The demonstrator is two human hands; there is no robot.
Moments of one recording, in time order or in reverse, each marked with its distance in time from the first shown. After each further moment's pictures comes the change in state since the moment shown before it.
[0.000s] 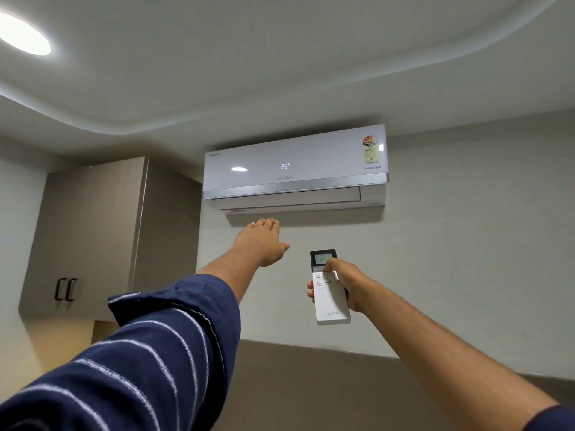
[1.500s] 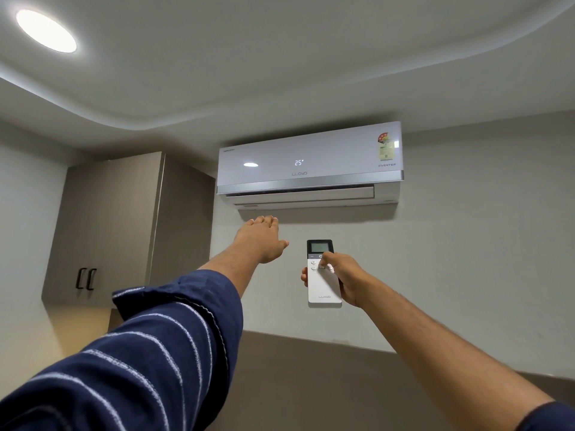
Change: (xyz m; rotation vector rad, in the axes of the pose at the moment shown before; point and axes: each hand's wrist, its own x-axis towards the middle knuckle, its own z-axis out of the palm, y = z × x) left_hand -0.021 -0.038 0.005 0.020 -0.010 -0.041; right_hand -0.016 -0.001 0.046 0.079 -0.117 -0.102
